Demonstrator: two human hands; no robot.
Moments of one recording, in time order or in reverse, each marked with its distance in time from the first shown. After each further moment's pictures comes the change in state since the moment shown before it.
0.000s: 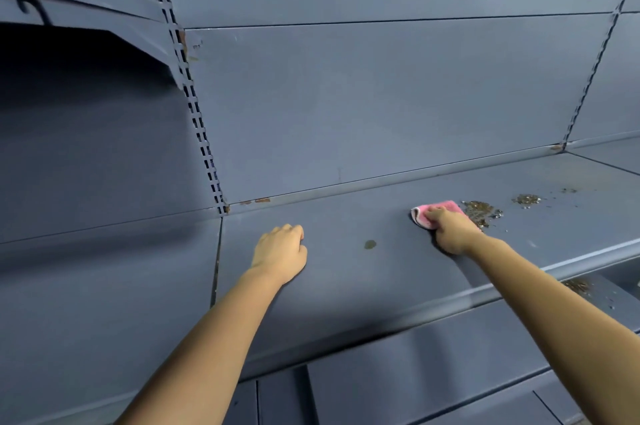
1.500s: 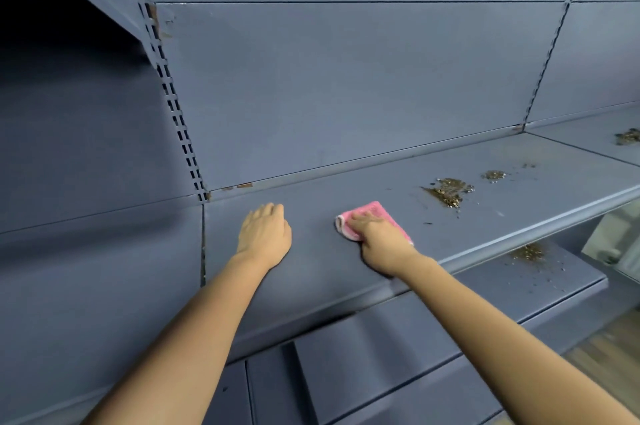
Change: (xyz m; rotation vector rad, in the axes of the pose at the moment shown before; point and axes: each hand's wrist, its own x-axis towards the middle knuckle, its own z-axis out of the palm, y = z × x) left_hand -0.001 -0.006 0.006 -0.039 0.112 0.032; right_hand -0.052 -0.086 0.051 0.005 0.030 -0.257
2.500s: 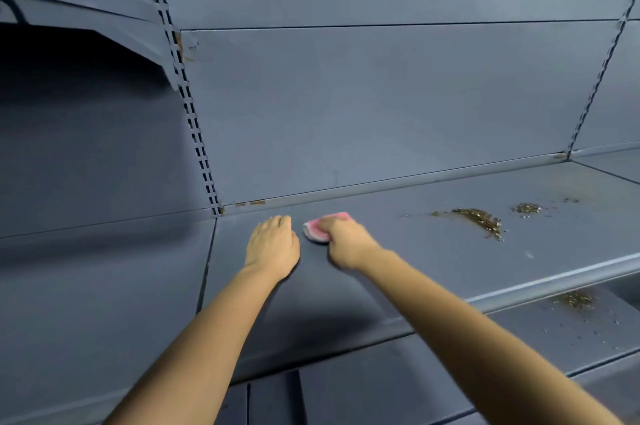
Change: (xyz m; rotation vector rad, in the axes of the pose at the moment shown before) left_hand 0.009 0.016 -0.006 -0.013 -0.003 -0.133; right_hand 0.059 -0.033 -0.007 0.086 -0.089 -0.059
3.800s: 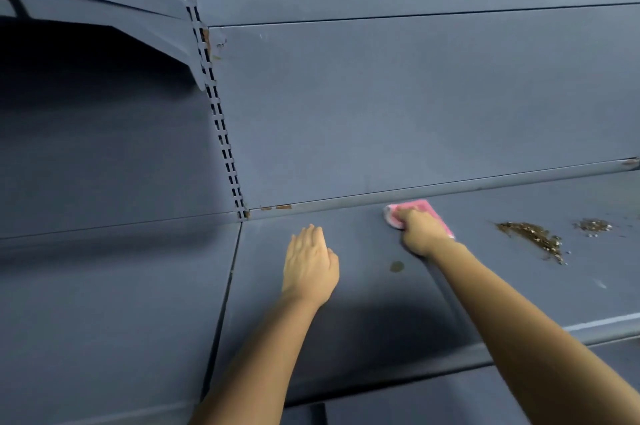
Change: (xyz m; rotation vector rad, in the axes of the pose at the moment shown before) left_hand -0.001 0.010 0.025 -0.104 0.067 -0.046; right_hand 0.053 0.091 -0.013 -0.046 0.119 0.074
